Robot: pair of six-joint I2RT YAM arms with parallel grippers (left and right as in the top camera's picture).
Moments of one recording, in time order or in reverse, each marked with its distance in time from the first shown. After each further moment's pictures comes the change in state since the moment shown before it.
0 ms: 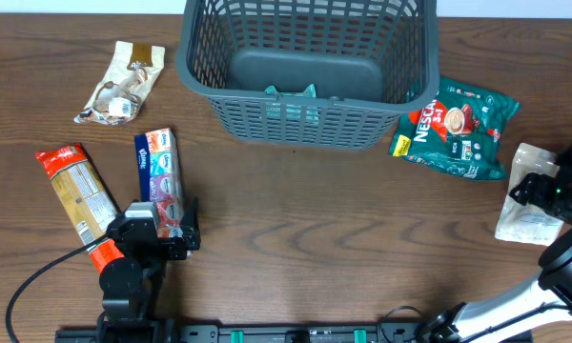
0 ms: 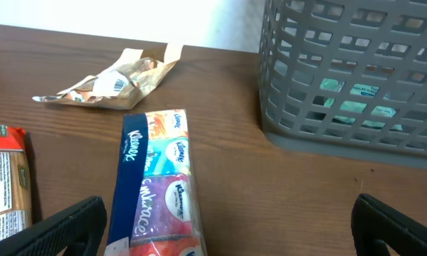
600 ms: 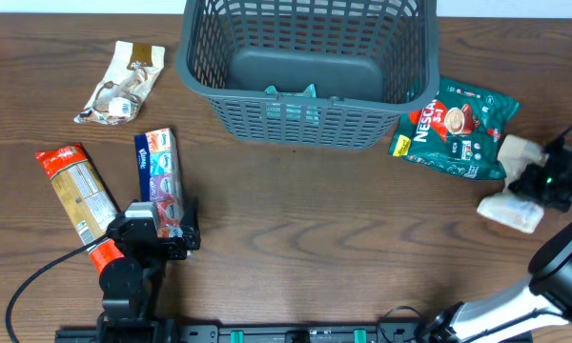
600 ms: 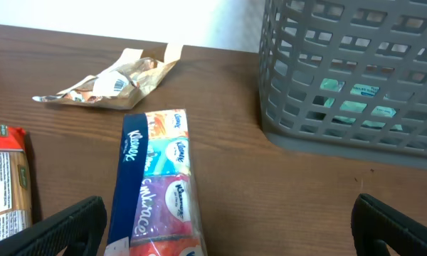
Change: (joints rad) left arm 0.000 0.000 0.000 0.000 0.000 0.000; right arm 0.073 -0.085 0.024 -0.090 -0.089 0.074
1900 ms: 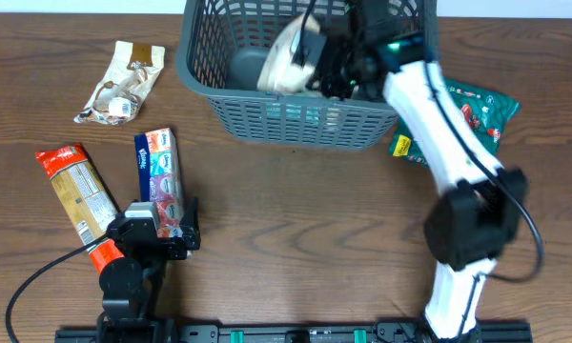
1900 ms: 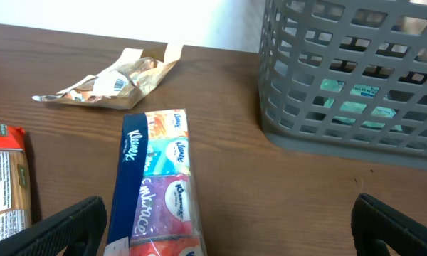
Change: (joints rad) left arm 0.000 0.000 0.000 0.000 0.000 -0.003; right arm 1.051 0.222 0.678 -0.158 -0.155 -0.552
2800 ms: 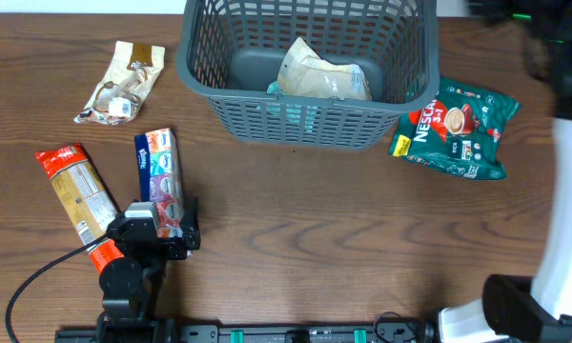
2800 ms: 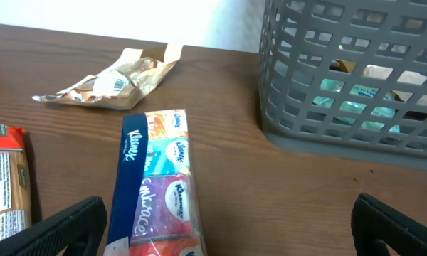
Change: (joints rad) left arm 0.000 0.000 0.000 0.000 0.000 0.000; right arm -0.388 -0.418 0.355 -0.074 0.257 0.562
